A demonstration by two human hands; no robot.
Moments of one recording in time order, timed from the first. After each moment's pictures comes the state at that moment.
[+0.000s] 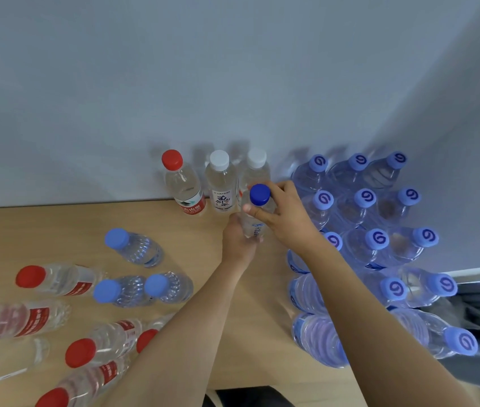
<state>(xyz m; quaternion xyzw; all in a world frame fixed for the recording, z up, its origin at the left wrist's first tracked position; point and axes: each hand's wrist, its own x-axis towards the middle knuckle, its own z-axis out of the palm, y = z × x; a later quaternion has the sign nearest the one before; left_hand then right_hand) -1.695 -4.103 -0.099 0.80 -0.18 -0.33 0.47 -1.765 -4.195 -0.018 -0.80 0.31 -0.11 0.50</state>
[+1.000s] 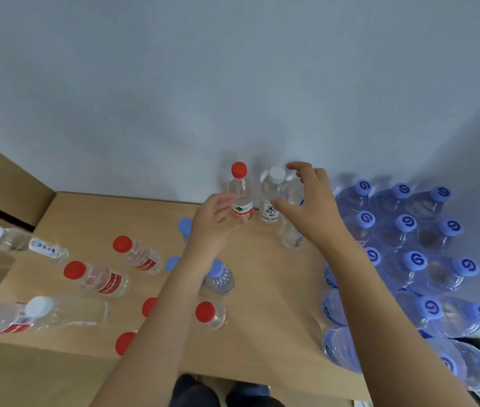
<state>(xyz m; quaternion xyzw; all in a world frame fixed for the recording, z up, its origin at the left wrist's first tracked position) -1.641 -3.990 0.055 0.74 -0.13 -0.26 0.61 -1.737 -4.146 0.072 -0.84 0.27 -0.19 0.42</state>
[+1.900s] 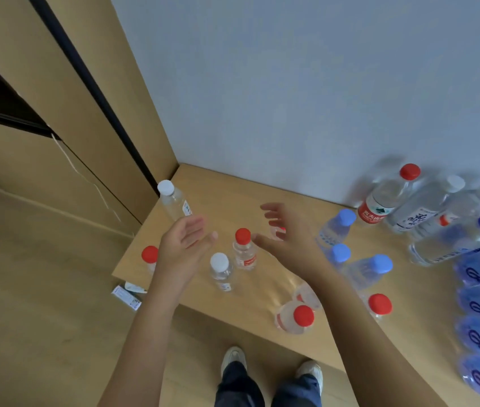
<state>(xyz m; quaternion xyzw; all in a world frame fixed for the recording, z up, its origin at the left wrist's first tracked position) -1.546 -3.653 0.054 0.77 0.00 -0.16 0.62 -1.607 -3.852 0.044 -0.83 0.16 -0.04 0.54</state>
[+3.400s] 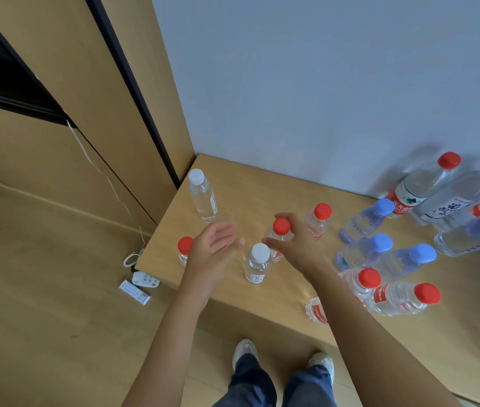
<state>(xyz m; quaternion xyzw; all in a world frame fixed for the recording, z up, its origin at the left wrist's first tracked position) -1.540 -3.612 0.029 0.75 -0.01 -0.24 0.62 -1.579 -3.799 -0.023 -0.78 0.27 -0.02 0.57</state>
